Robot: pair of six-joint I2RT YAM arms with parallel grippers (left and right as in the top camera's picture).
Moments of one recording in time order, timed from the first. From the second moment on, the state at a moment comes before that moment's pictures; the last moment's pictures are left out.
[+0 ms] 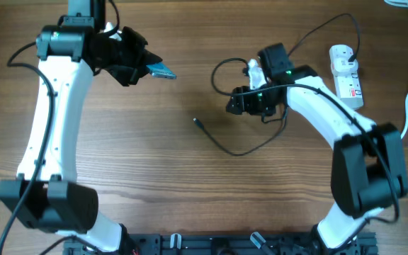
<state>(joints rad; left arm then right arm) -0.05 1.76 1.79 -1.18 0.60 -0.98 0.33 1.86 1.30 -0.72 -0.41 0.25</state>
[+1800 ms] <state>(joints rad) -0.02 2.05 1.79 -1.04 0.54 -0.51 0.69 1.96 1.57 -0.81 -0.08 -0.18</state>
